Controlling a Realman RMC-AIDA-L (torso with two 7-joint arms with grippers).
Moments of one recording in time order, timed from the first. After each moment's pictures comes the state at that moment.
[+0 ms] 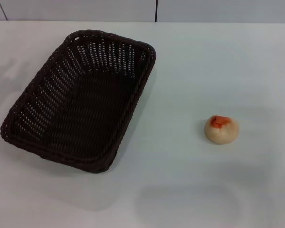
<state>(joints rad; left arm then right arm) -0.28 -2.05 -2.50 -0.66 1.19 -1.30 1.65 0.17 2.08 0.74 0.71 -1.85 -1.48 -0.46</state>
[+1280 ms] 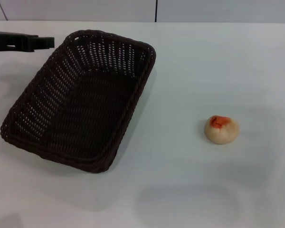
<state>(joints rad) -0.43 -2.06 -2.23 -1.33 2.26 -1.28 0.76 0.18 2.08 0.74 0.71 -1.85 -1.49 -0.46</state>
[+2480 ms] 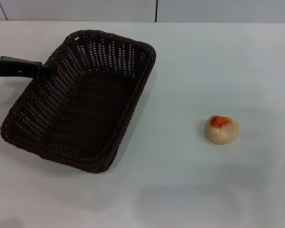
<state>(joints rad) -0.42 -2.06 -2.11 -1.21 2.36 -1.14 0.78 0.17 2.08 0.73 0.72 -1.85 -1.50 -0.47</state>
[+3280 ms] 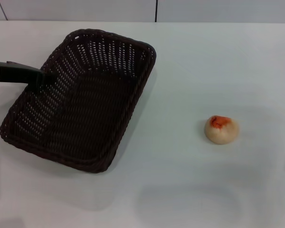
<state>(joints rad) -0.44 -2.06 -2.07 -1.19 2.42 -1.13 0.79 0.17 2.08 0.72 0.72 -1.85 -1.50 -0.47</state>
